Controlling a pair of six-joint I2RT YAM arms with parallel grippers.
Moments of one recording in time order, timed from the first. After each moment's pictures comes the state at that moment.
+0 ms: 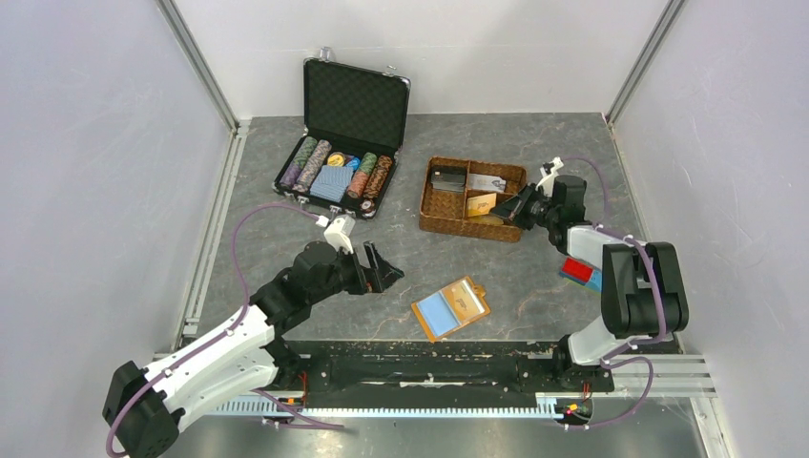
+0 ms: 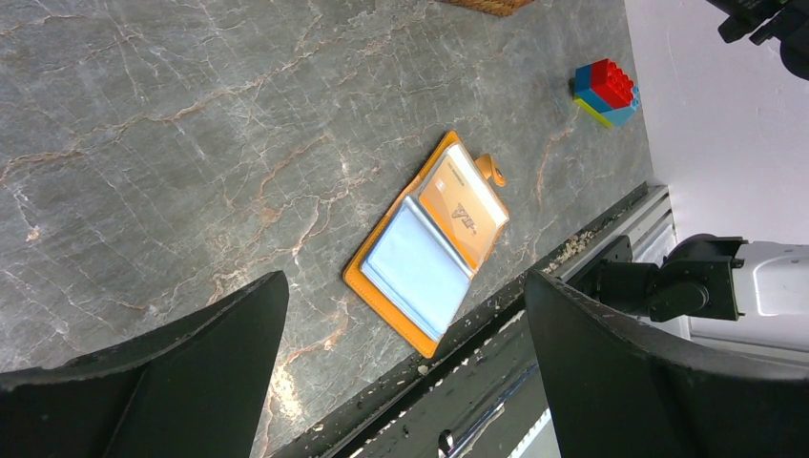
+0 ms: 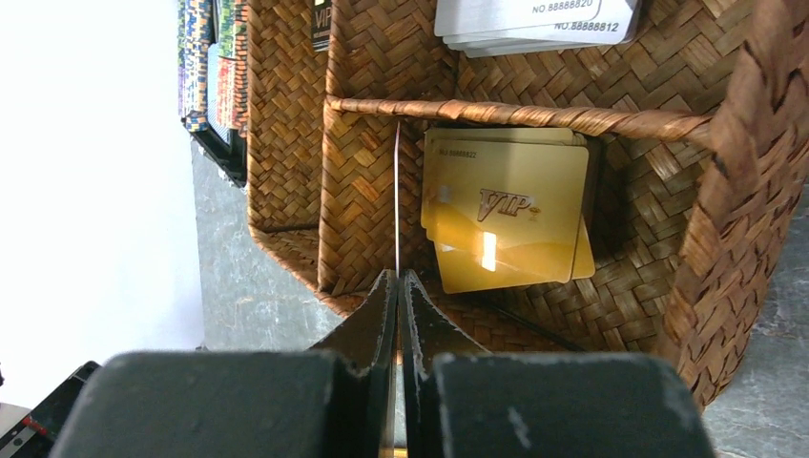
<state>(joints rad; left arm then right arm) -0.73 0.78 0.45 -0.13 0.08 -0.76 0.02 1.56 0.69 0.31 -0.59 0.69</state>
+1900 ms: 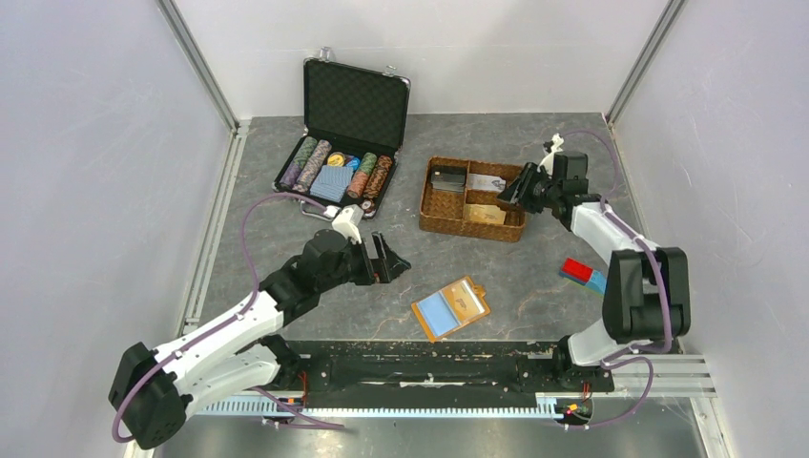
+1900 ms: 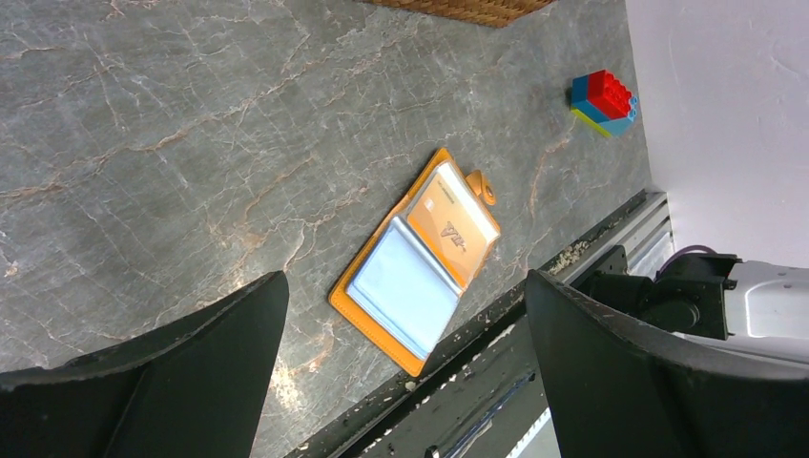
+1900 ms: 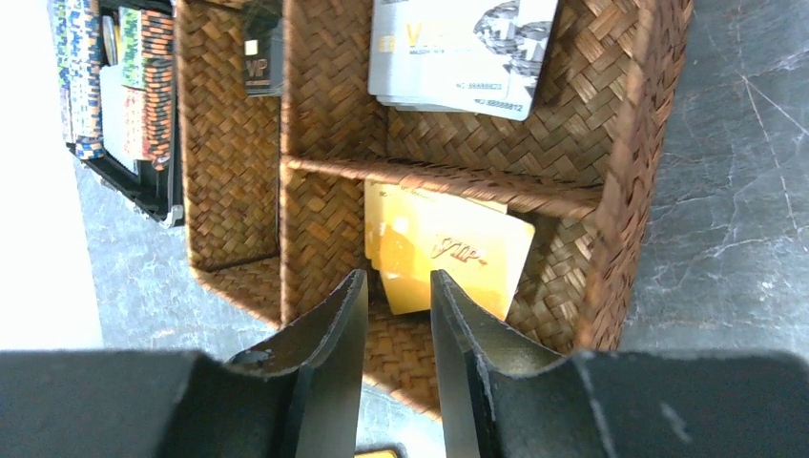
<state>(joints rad) -0.73 0.91 0.54 -0.11 0.09 -0.76 0.03 1.56 0.94 -0.08 -0.41 0.50</state>
